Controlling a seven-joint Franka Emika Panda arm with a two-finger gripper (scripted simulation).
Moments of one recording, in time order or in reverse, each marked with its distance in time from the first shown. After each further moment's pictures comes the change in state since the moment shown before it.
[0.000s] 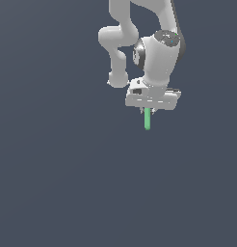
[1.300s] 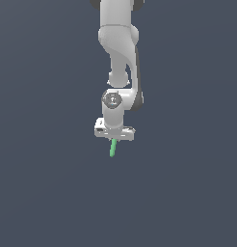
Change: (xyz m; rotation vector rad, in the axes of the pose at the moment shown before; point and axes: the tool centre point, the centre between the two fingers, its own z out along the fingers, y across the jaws) arm 0.050 0.144 0.188 0.002 -0.002 0.001
